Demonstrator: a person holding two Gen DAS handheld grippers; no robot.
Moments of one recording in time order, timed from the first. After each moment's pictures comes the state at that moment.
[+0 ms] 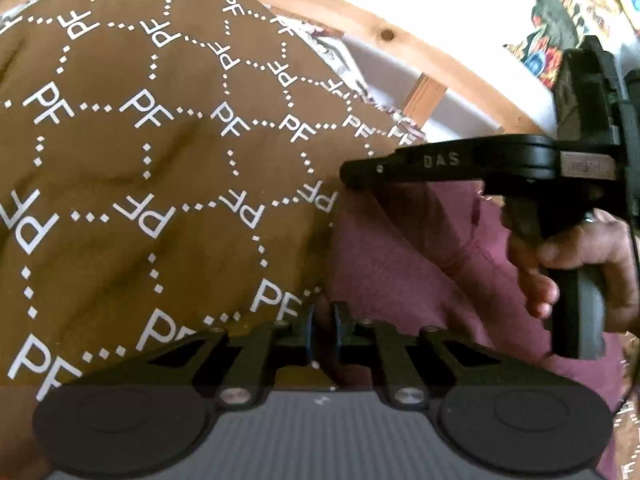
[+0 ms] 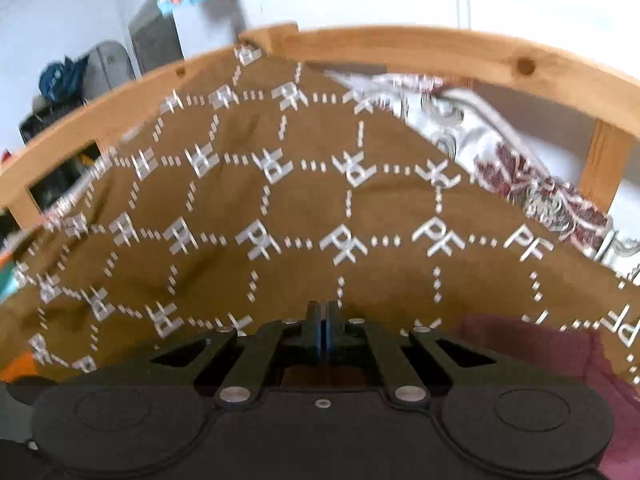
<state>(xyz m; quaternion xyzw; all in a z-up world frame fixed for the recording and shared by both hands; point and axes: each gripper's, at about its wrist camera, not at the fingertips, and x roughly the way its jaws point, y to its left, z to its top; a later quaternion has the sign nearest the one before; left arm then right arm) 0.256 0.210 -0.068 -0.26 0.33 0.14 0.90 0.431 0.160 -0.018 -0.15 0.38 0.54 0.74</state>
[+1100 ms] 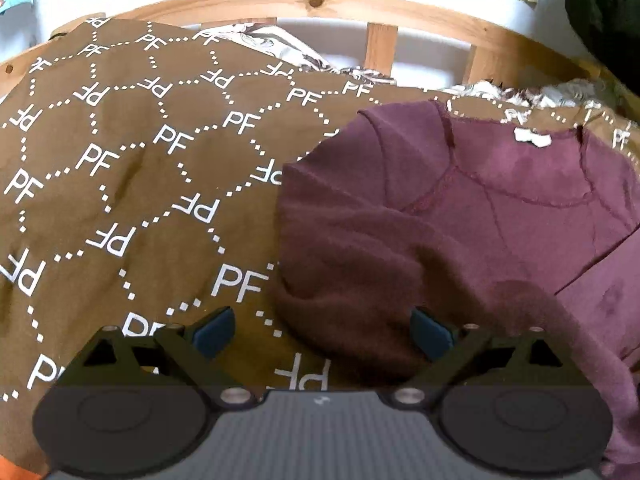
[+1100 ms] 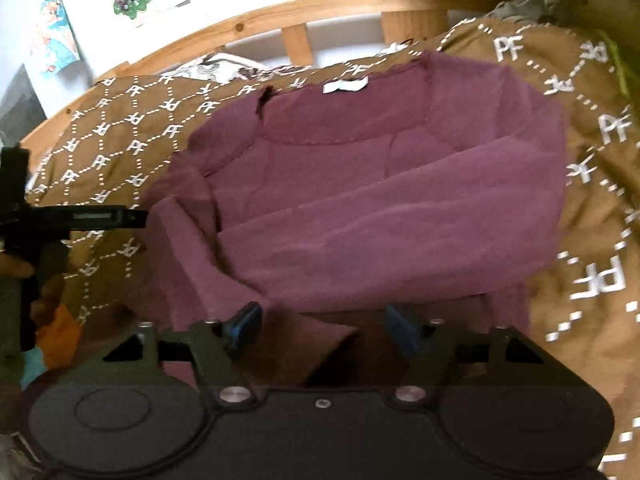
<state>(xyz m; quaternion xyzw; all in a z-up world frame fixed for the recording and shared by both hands) 0.275 0.138 -0.064 -0.10 0.39 0.17 0.90 0.306 -0.173 -0.027 -0.03 0.45 0.32 0.84</state>
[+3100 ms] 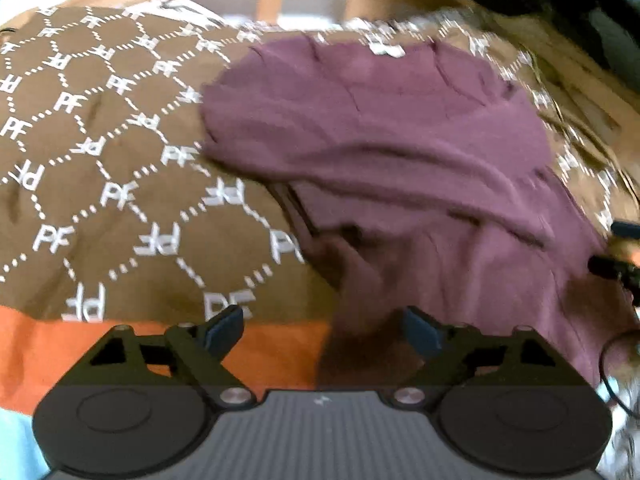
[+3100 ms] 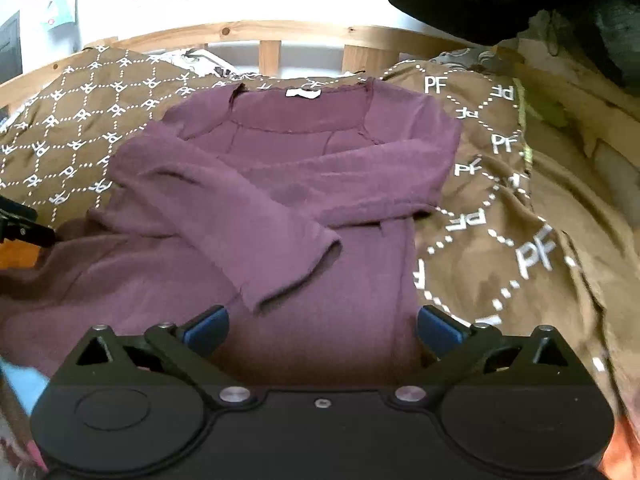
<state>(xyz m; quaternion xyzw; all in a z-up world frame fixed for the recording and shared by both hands) 0.146 0.081 -0.050 -0.07 0.44 0.00 0.89 0.194 -0.233 -0.005 -0.13 0.36 0.23 0.89</state>
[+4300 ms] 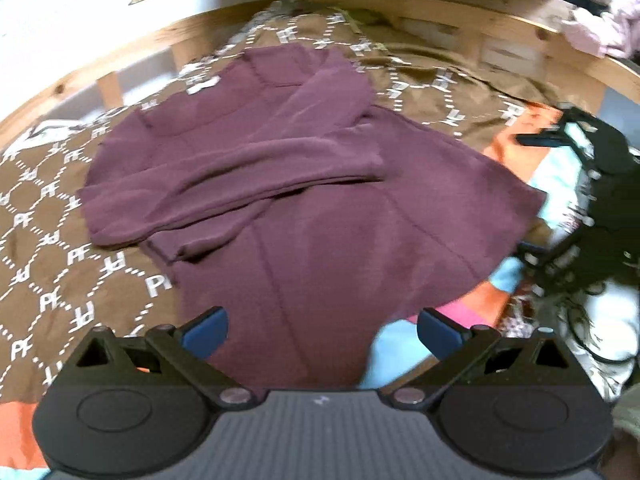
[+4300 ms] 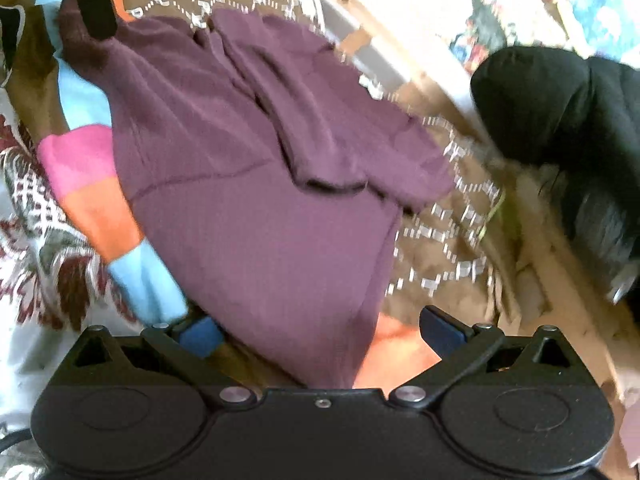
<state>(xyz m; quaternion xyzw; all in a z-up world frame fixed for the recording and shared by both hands) 0.092 -0.026 -0.021 0.12 0.40 -0.15 0.89 0.061 -0.224 -0.048 -0.46 0.22 0.21 0.83</state>
